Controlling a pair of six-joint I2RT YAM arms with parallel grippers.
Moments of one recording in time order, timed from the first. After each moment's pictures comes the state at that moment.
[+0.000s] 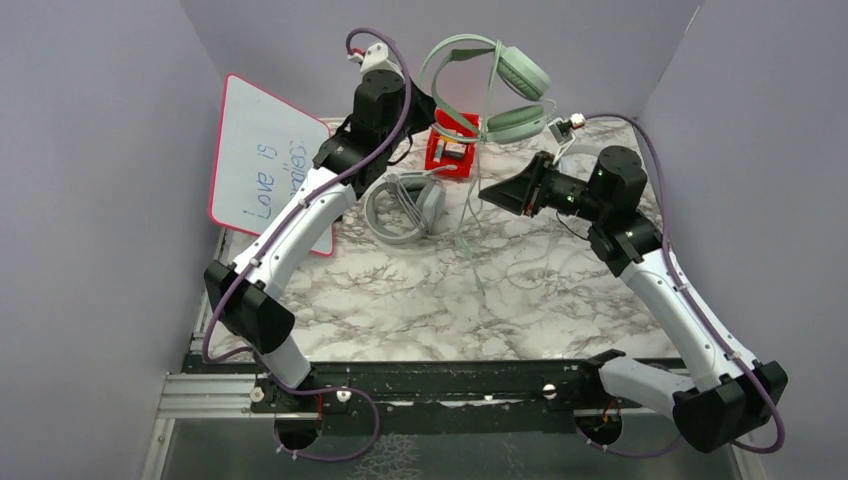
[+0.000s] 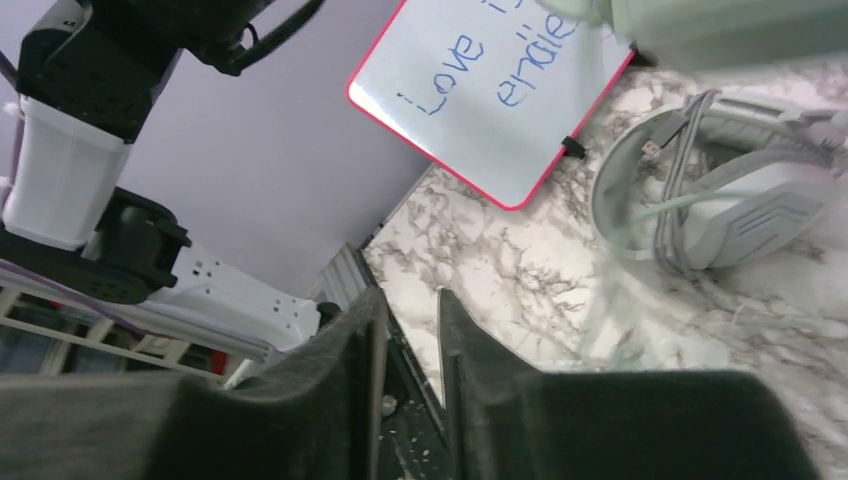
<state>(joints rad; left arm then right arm) -0.58 1.65 1.79 -0.33 -0.23 -0.65 0.36 1.11 1.11 -0.07 -0.74 0.64</state>
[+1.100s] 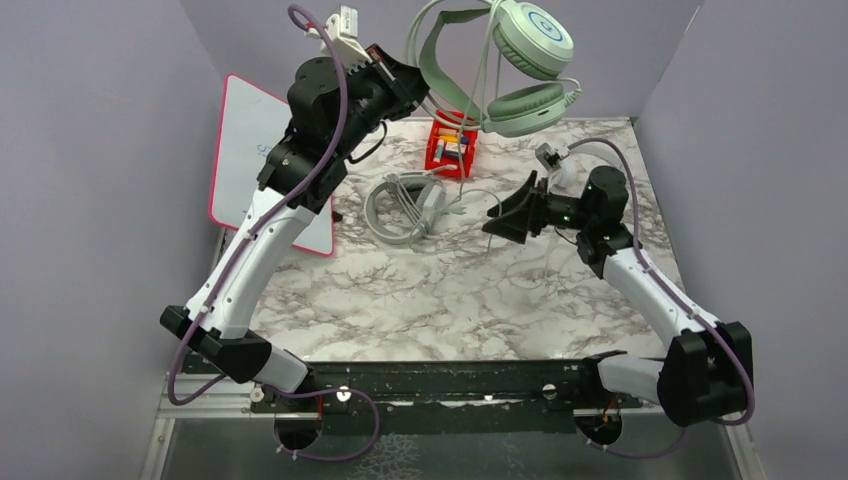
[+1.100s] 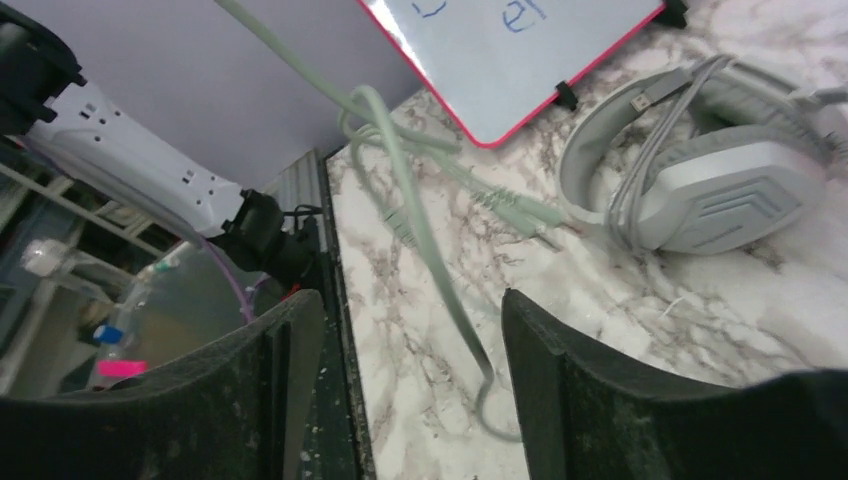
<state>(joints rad) -0.57 1.47 1.87 -0.30 0.02 -0.77 0.20 1.18 0.79 0.33 -1.09 0.43</state>
